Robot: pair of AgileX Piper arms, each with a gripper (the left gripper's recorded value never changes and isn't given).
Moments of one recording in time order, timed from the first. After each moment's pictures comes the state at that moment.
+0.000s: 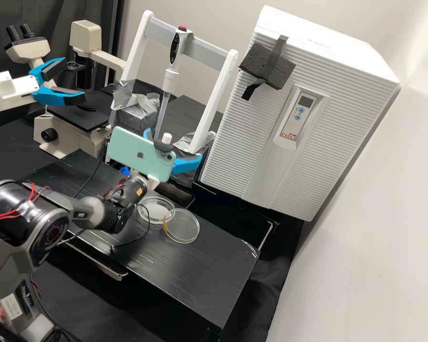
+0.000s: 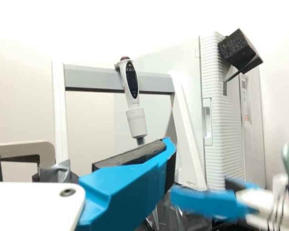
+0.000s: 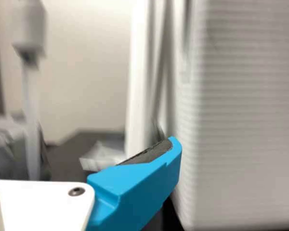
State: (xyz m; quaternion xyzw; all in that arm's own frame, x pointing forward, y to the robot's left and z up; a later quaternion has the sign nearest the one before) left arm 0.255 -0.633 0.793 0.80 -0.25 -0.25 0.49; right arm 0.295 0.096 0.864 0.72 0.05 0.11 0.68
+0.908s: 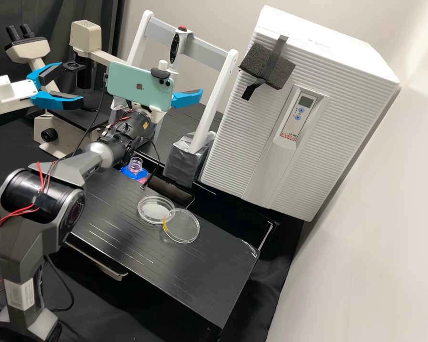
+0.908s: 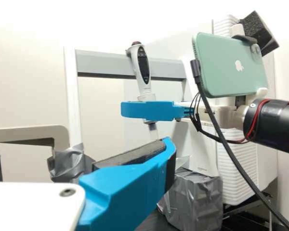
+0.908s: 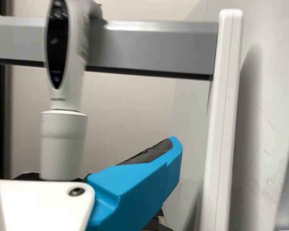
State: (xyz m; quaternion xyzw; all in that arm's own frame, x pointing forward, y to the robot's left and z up) left arm 0.257 -0.622 0.793 0.81 -0.23 -0.23 0.49; right arm 0.375 0.207 0.893 0.68 0.06 0.13 0.72
